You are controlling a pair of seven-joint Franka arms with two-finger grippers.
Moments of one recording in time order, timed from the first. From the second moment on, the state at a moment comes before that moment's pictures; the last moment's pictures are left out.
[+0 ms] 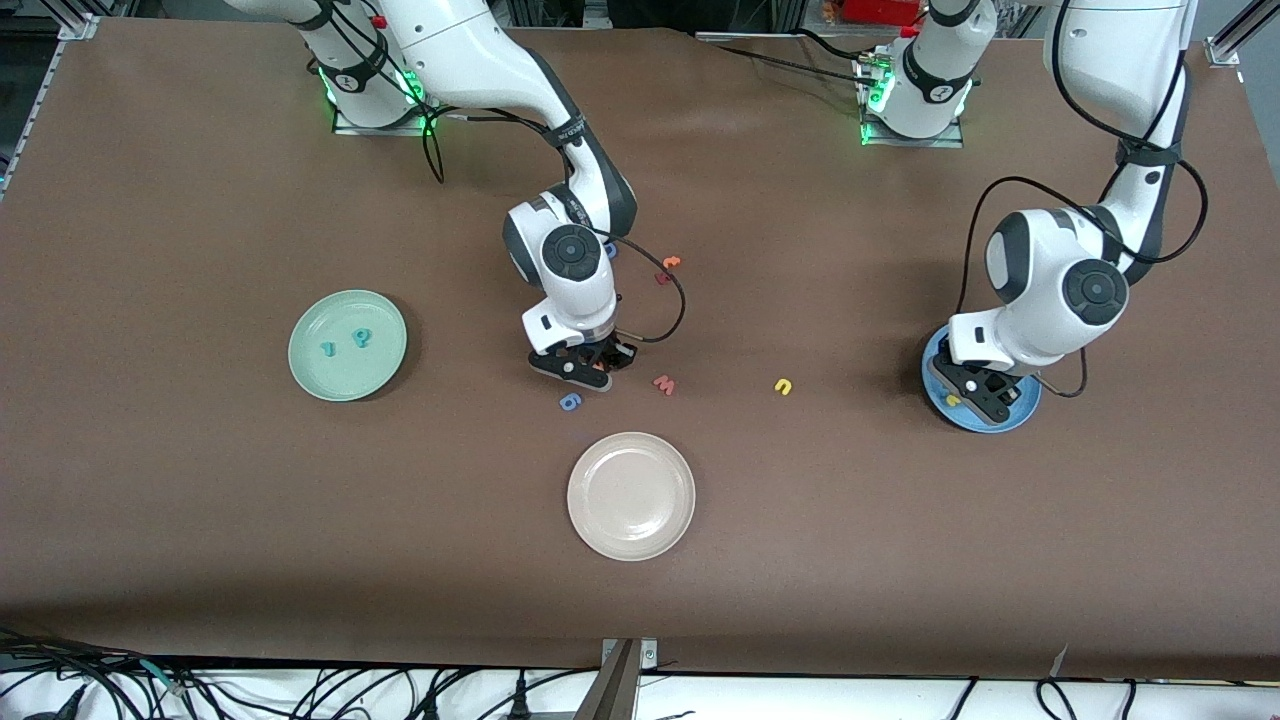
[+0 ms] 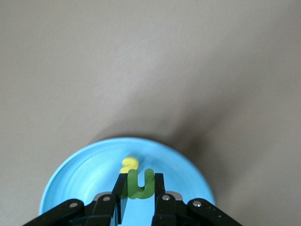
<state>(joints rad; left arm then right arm) -0.33 0.40 0.32 -2.10 -0.16 2.48 0.91 0.94 0.79 -0.27 -1.61 0.23 2.45 0.91</state>
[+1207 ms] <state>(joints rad) -0.36 0.40 0.24 -2.08 -0.21 2.47 0.67 0.91 0.50 -0.59 -1.87 0.23 2.05 0.19</state>
